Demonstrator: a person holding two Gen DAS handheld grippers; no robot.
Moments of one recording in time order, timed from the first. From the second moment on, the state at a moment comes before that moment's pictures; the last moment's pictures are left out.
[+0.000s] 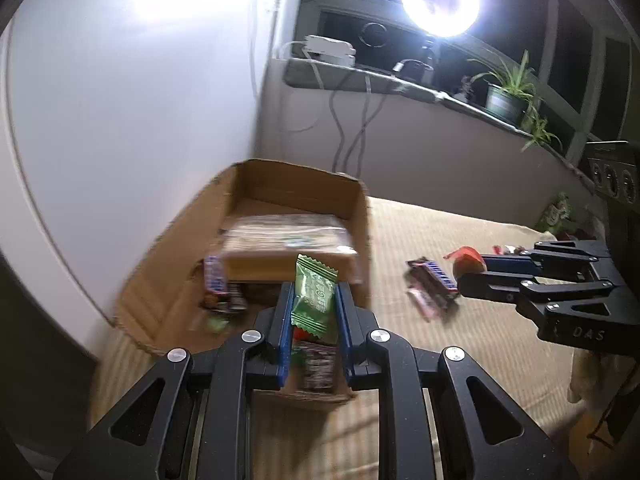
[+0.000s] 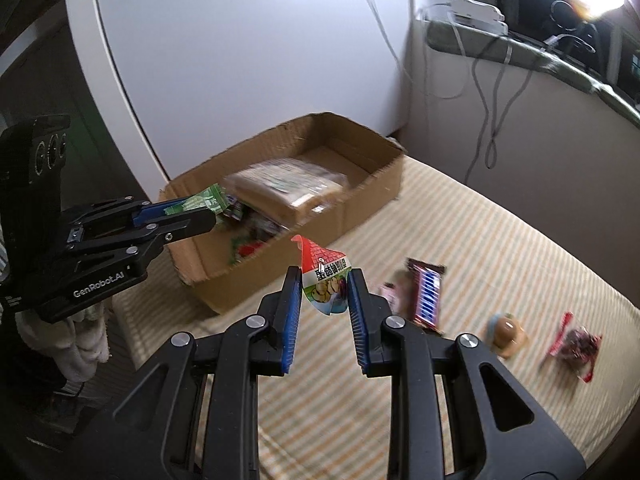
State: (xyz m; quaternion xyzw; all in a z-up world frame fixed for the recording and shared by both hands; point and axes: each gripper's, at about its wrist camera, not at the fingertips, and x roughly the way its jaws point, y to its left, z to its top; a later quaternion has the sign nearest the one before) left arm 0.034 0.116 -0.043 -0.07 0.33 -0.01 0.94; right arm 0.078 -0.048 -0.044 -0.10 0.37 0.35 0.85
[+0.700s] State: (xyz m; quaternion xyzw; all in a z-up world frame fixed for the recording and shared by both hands) left arm 0.035 0.170 -0.058 -0.10 0.34 0.03 0.93; right arm 0.083 0.041 -0.061 -0.14 0.39 0.39 0.82
